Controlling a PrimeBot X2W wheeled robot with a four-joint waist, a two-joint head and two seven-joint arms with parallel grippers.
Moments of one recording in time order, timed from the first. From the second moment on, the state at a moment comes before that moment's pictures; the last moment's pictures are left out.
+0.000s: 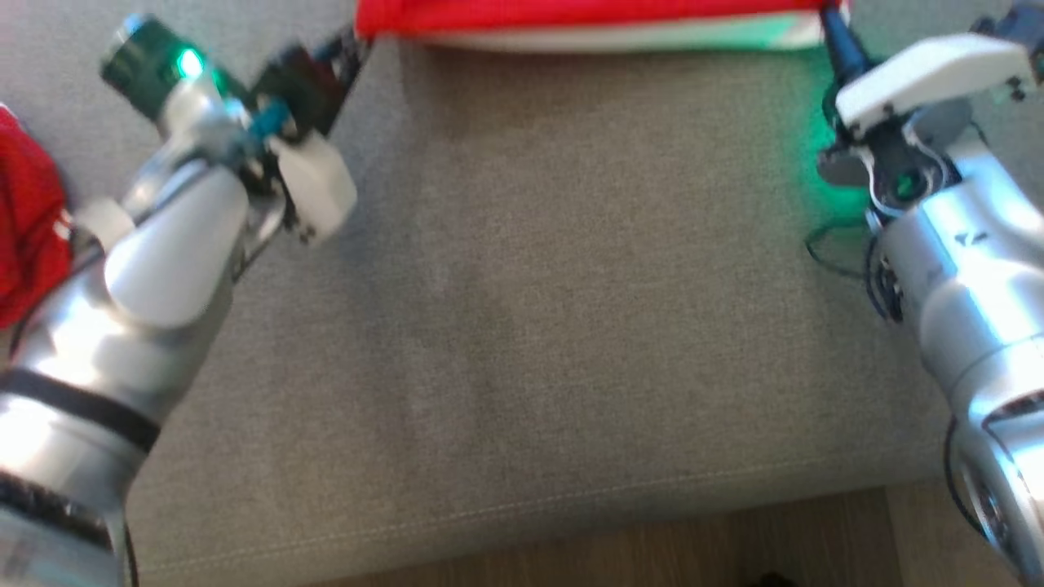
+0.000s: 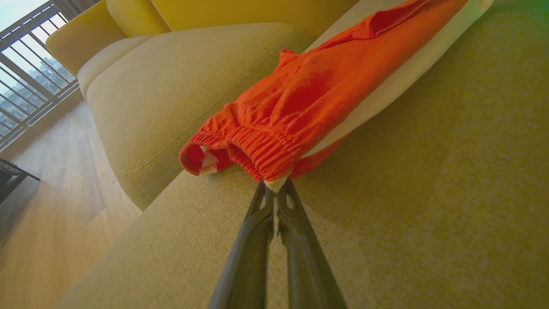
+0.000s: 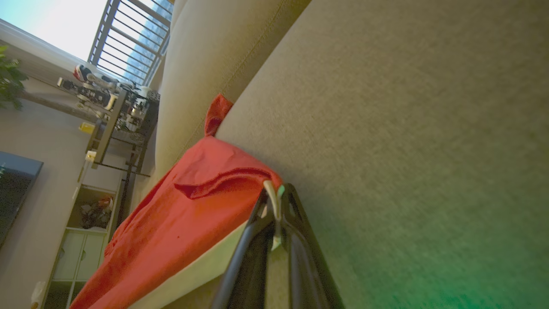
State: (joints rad) left arm -1.01 0.32 -0.83 0.76 -0.17 -0.12 -0.26; right arm -1.15 -0.14 0.33 1.30 1.26 0.13 -0.07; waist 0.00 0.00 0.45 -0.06
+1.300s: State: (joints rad) left arm -0.47 0.32 -0.92 0.68 -0.19 -0.05 -0.26; right arm -0.79 -0.10 -0.25 1.32 0.39 0.13 0.41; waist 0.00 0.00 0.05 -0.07
